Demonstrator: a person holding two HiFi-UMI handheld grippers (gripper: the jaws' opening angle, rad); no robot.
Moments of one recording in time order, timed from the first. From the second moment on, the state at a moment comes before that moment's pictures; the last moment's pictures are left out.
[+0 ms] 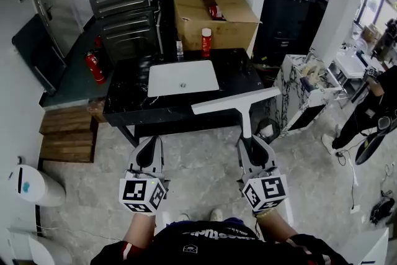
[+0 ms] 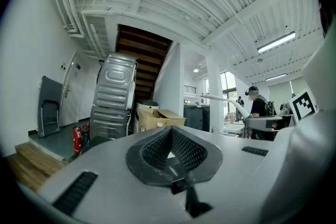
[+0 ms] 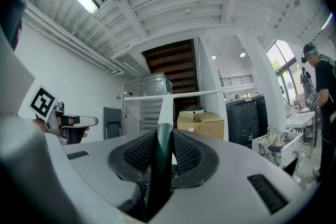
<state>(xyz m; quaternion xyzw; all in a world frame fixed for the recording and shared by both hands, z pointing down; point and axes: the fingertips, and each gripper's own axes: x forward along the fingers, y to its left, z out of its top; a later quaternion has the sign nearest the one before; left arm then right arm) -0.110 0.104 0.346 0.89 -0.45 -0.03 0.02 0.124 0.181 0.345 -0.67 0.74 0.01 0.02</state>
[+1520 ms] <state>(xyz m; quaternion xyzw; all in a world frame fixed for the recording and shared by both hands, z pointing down) -0.106 -0.236 0.365 0.88 -0.47 -0.05 0.03 0.119 -0.172 0.358 -0.64 0.77 -0.03 0.01</state>
